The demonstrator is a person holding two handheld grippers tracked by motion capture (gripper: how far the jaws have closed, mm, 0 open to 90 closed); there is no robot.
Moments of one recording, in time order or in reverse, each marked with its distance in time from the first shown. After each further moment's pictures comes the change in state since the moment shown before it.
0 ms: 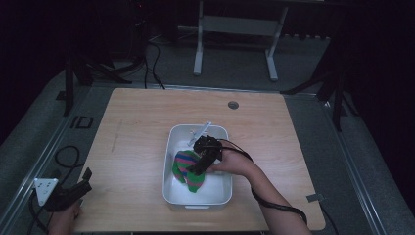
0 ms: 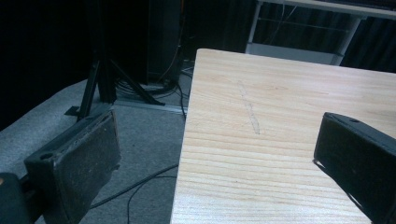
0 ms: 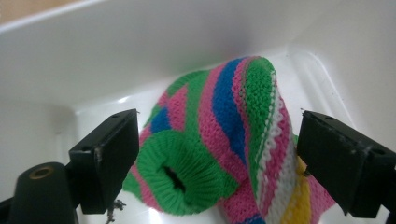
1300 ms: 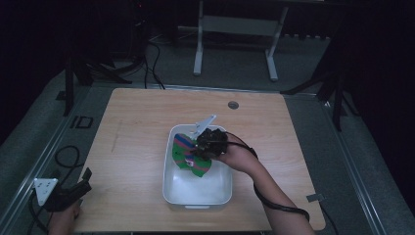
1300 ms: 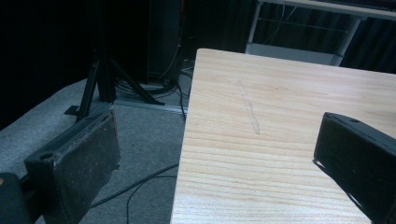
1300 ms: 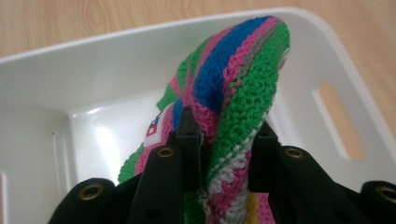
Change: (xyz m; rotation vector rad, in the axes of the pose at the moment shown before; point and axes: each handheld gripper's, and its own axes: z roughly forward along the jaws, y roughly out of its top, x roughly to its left) left arm 0.001 0.000 0.000 0.001 0.000 -0.003; right arm 0.012 0.019 -0.050 -0.029 -0.134 -0.076
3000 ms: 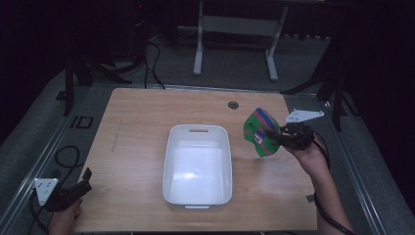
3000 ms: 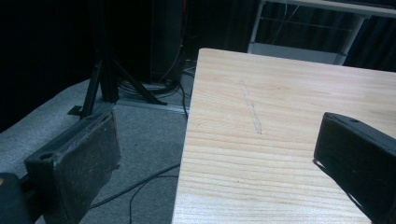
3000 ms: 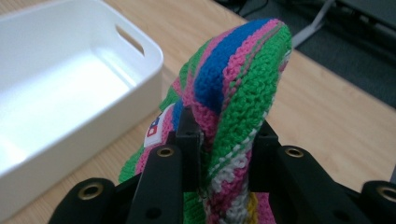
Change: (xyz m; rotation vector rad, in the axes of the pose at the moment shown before) left arm -0.001 0.000 0.000 0.000 0.010 0.003; right arm -0.062 -0.162 -0.139 -0.211 -0.344 0.387
